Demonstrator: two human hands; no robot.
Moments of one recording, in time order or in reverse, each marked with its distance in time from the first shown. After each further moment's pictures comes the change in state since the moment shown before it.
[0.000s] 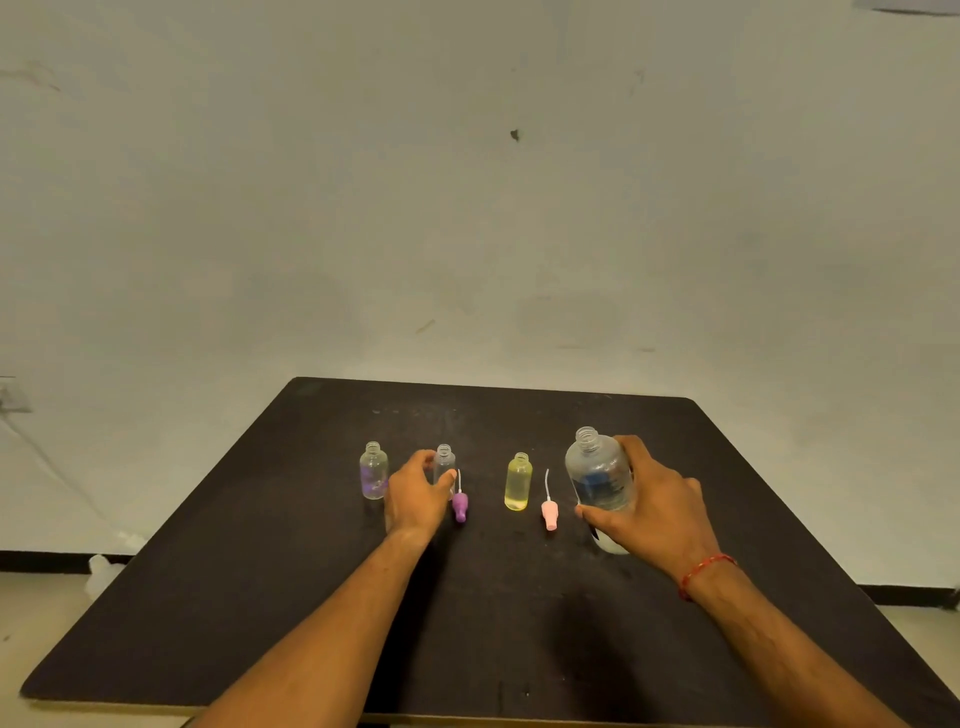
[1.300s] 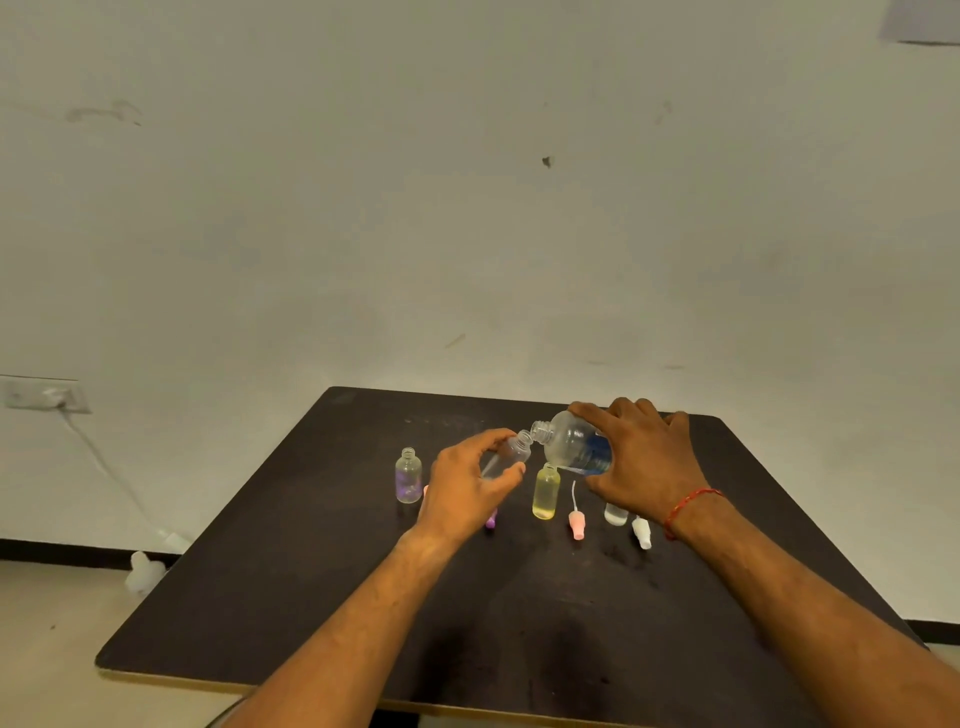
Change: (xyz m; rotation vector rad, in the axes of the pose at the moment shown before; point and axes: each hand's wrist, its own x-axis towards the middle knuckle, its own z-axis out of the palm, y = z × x) left_hand -0.051 0.066 -0.059 -0.155 -0.102 0.473; right_hand 0.039 -0.058 -0.024 -0.387 0.013 -0.275
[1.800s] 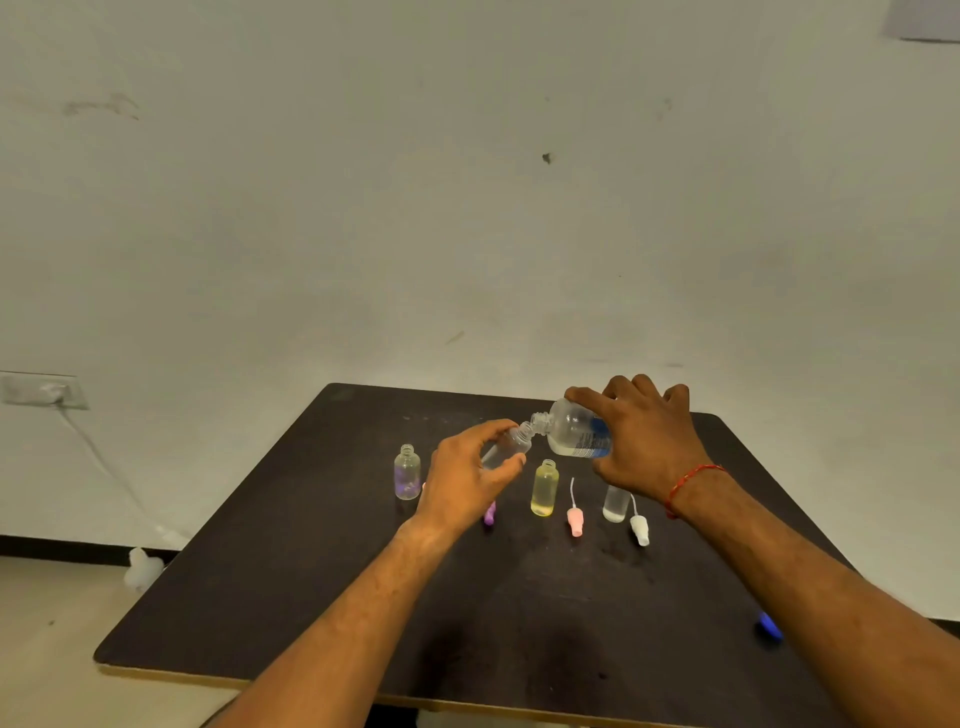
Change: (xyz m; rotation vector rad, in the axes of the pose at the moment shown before) left_hand 0.005 0.001 0.000 0.024 0.006 0.003; right_hand 0.010 0.000 -0.018 -0.146 0.024 -0.068
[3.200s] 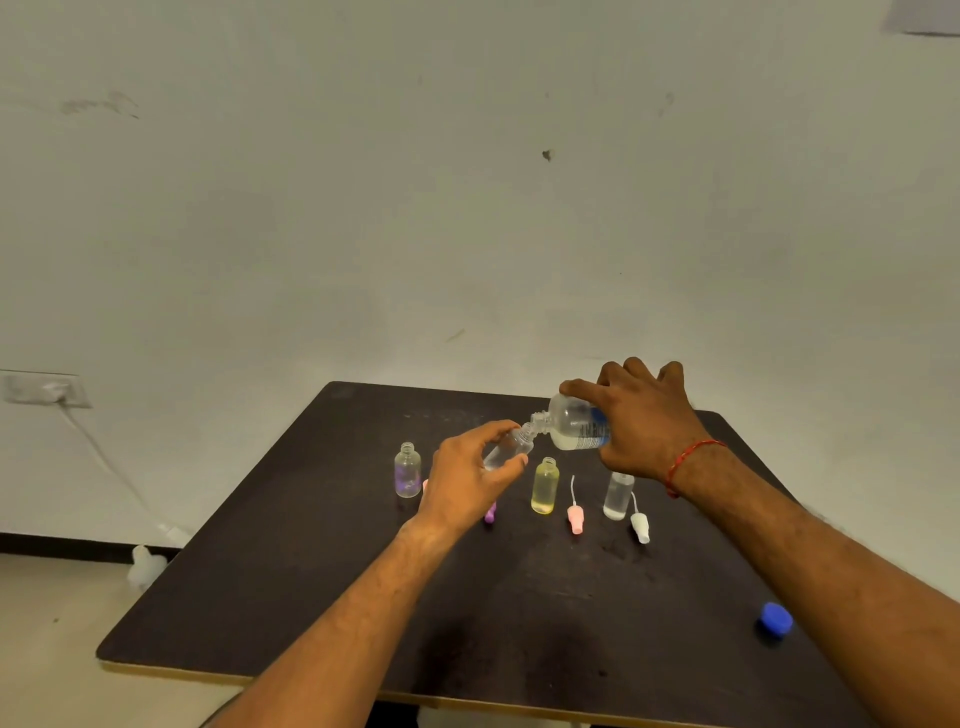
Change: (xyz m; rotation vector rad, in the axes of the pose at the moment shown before) left_hand -0.002 0.002 0.002 0.000 -0.010 -0.014; right_hand 0.012 0.002 -0.014 -0.092 -0.044 -0.078
